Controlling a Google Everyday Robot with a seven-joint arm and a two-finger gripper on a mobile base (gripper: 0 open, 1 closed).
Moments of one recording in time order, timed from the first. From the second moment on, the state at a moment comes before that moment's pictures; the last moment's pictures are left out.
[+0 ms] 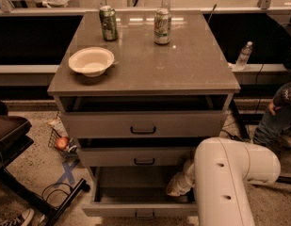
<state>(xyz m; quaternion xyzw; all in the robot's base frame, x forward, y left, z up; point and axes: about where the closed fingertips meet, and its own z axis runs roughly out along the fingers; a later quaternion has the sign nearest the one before) 0.542 -0.138 0.162 -0.64 0.74 0.14 0.15</state>
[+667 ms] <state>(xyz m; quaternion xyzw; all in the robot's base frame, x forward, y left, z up) 0.482 -0.144 0.151 -0.61 0.76 0.17 0.15</state>
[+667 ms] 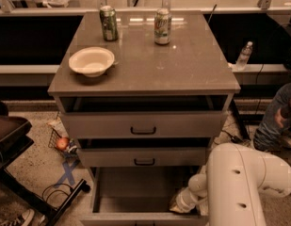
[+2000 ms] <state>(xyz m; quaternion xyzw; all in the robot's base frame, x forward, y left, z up) 0.426 -0.155 0.145 -0.59 0.76 0.20 0.15</state>
